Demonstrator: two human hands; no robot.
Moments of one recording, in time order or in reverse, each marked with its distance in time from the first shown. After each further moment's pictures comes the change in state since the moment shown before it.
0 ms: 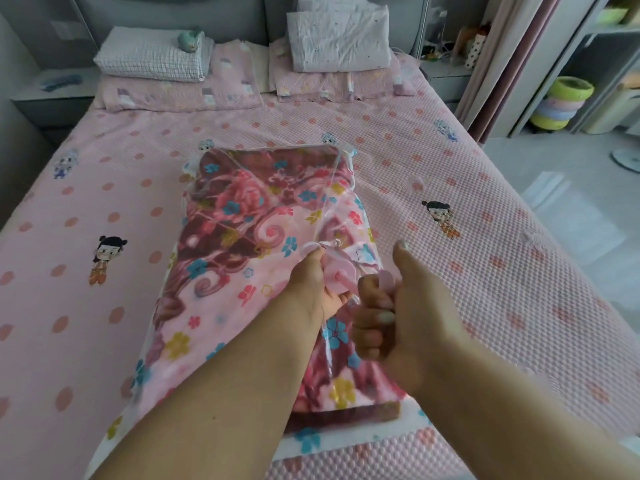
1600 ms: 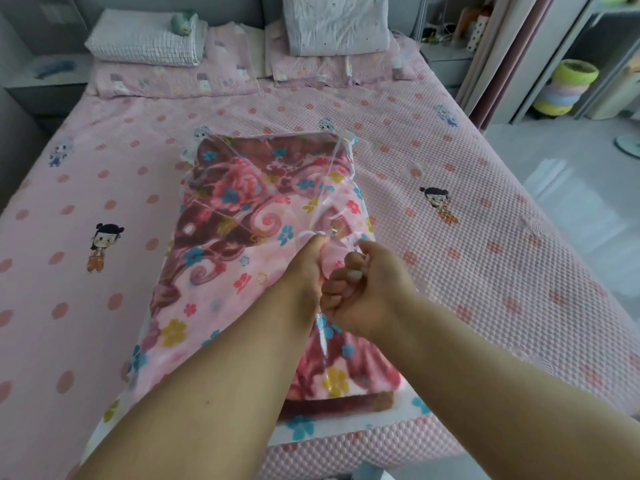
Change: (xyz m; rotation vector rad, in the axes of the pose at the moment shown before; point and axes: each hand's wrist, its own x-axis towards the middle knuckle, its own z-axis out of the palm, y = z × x) left_hand 0.017 -0.023 0.000 0.197 -0.194 -0.103; right_hand 0.004 0.007 -0.005 0.315 0.012 0.122
